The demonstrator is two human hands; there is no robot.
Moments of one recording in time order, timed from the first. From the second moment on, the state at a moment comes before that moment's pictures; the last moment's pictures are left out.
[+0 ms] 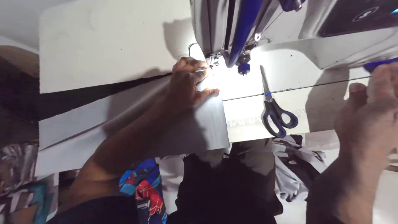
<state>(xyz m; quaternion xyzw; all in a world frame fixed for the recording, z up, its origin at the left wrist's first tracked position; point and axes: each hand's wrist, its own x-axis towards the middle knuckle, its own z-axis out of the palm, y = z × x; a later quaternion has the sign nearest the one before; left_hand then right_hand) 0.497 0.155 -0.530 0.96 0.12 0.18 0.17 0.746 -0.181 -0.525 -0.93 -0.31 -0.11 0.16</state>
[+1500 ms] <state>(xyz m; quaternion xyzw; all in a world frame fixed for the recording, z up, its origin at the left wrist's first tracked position) 0.416 0.076 -0.531 0.95 -0.15 0.17 0.21 0.501 -0.145 -0.590 -0.51 -0.24 0.32 0.76</state>
